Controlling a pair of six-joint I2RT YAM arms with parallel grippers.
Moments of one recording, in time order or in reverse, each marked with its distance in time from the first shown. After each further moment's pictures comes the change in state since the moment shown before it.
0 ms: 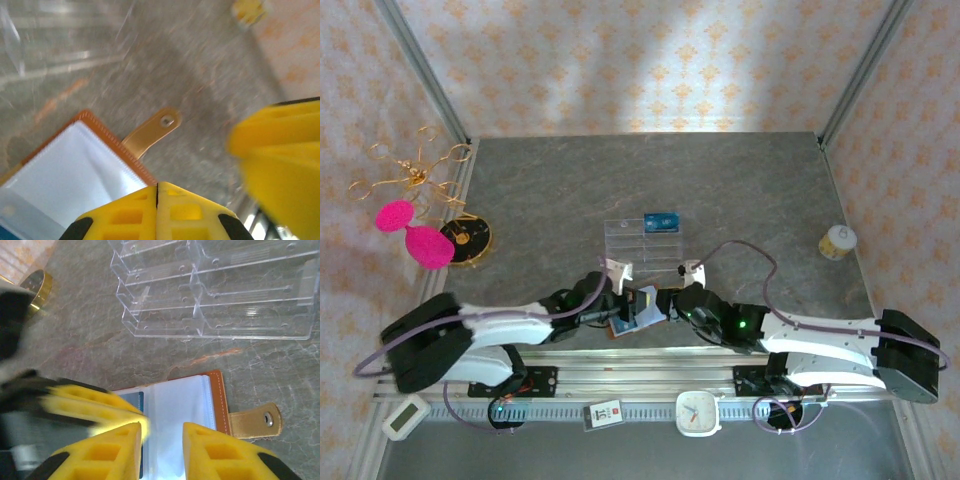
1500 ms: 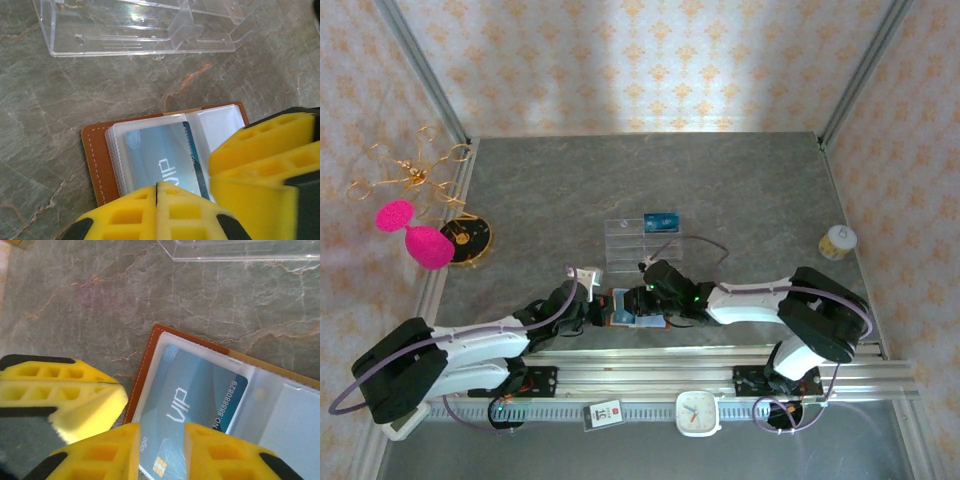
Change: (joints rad) left arm 0.116 -0.164 -0.175 -0.134 -0.082 0.016; right arm -0.117 0.511 0.189 0.200 -0.456 0.006
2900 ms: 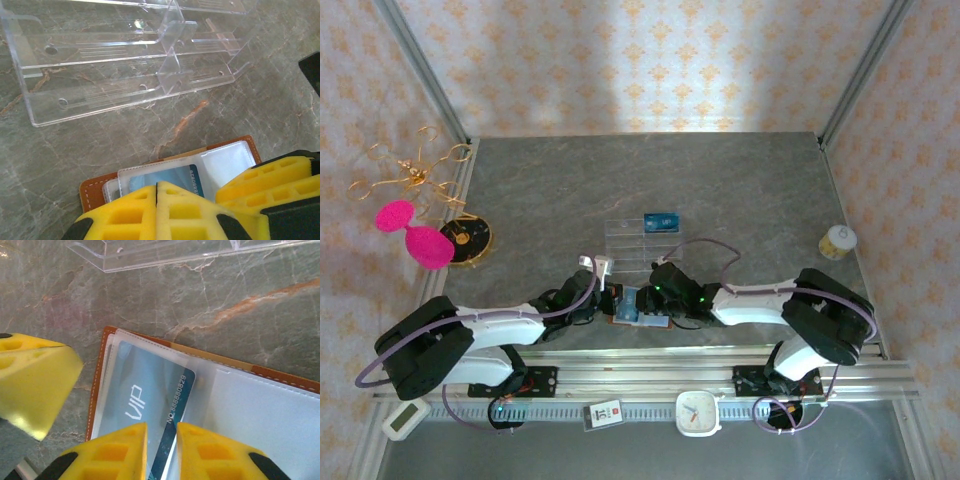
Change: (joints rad) left arm 0.000 0.191 0.108 0.093 -0.073 0.098; right arm -0.026 -0.035 -0.047 -0.051 0.078 0.087
